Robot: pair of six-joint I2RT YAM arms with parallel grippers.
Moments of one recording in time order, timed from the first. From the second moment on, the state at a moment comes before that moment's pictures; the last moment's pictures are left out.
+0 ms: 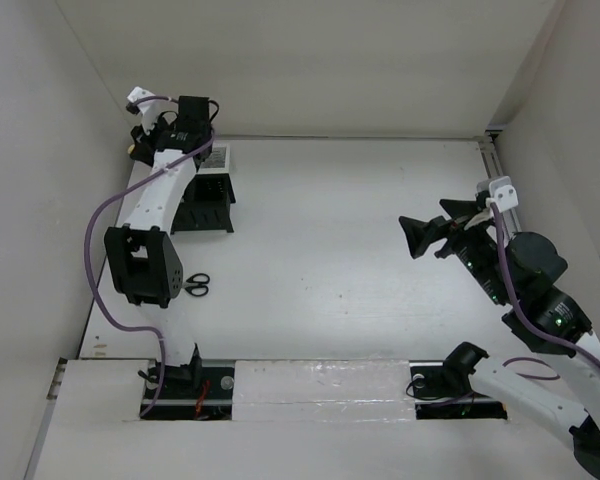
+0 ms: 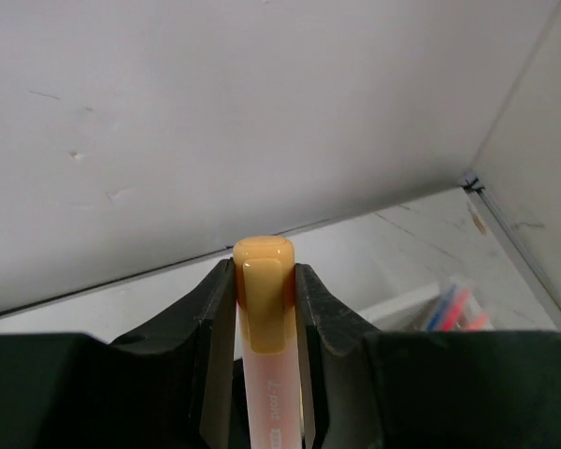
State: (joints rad) left arm -0.15 1.86 1.82 -0.68 -1.29 -0.71; right arm 0.69 0.63 1.05 -0.39 0.25 0.09
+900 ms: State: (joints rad) left arm -0.14 1.83 1.38 0.20 -1.35 -0.29; right arm 0.69 0.69 1.04 -0.33 0.20 0.09
